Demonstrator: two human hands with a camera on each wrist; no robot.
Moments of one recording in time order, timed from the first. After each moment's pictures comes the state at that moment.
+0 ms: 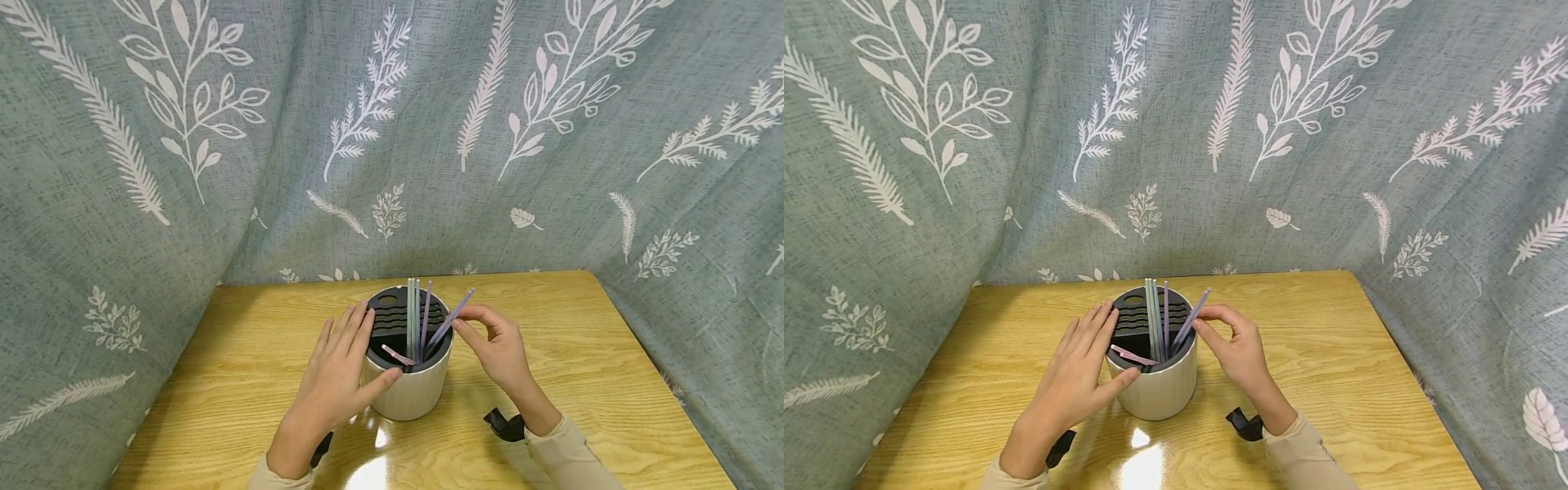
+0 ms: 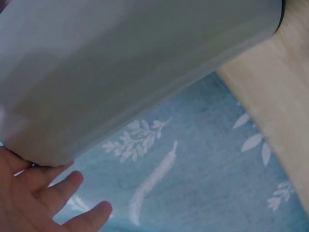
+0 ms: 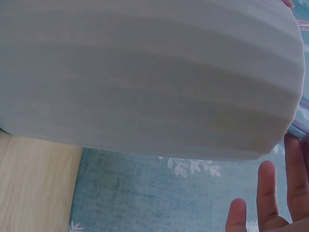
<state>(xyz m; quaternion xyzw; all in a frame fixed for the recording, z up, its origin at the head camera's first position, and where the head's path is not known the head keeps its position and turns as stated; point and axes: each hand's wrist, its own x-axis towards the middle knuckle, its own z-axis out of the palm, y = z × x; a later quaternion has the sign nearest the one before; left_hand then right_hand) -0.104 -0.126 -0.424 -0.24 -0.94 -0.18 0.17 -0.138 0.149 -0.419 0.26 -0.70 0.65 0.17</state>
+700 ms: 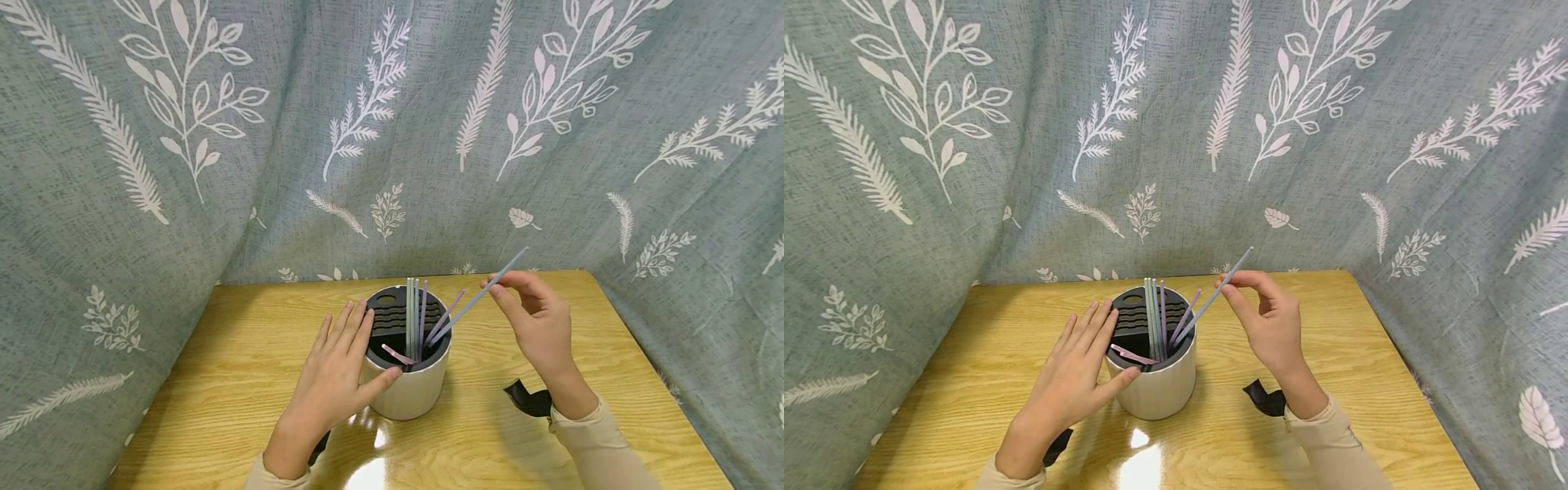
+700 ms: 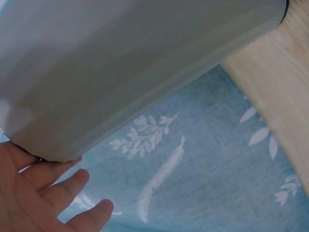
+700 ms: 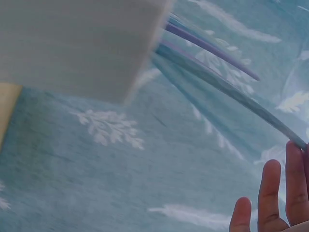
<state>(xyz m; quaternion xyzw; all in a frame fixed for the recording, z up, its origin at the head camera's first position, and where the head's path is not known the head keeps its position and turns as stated) -0.103 -0.126 -0.417 -0.24 -0.95 -0.13 0.17 -0.137 0.172 -0.352 0.31 -0.63 0.66 0.27</state>
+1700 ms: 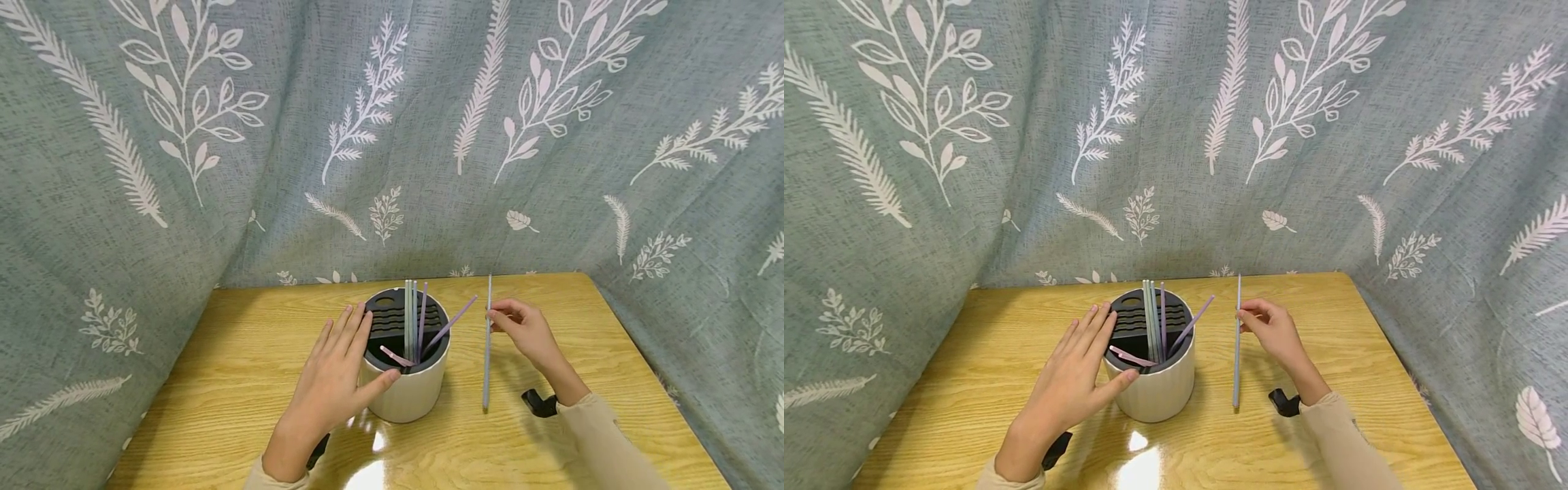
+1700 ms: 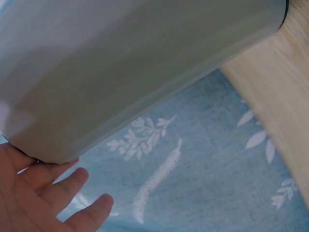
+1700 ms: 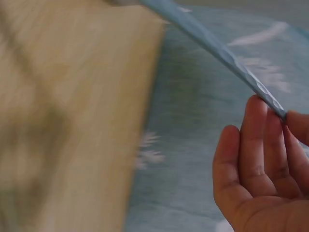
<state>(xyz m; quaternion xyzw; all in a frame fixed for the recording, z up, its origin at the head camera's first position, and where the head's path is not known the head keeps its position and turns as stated) -0.102 -0.126 -0.420 -0.24 -0.94 -0.16 0.17 -0.183 0.233 -0.454 0.12 -0.79 0.60 0.02</state>
